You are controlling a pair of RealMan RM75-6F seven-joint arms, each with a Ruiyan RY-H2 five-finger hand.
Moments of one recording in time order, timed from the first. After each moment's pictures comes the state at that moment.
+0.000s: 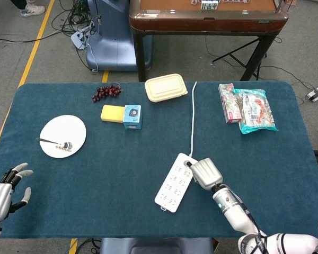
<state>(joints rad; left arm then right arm) -0.08 -1.15 -0.02 -1.55 1.52 1.49 -0.09 0.60 -1.51 0.05 -1.71 -1.13 1.08 -0.68</state>
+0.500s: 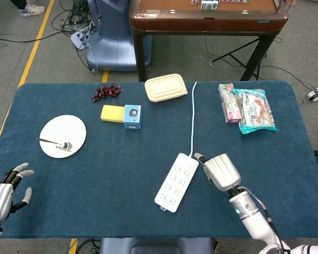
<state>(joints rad) -0.07 -1.15 -0.02 -1.56 1.53 1.50 -0.07 0.51 -1.31 0.00 -1.89 -1.33 1.28 -0.72</state>
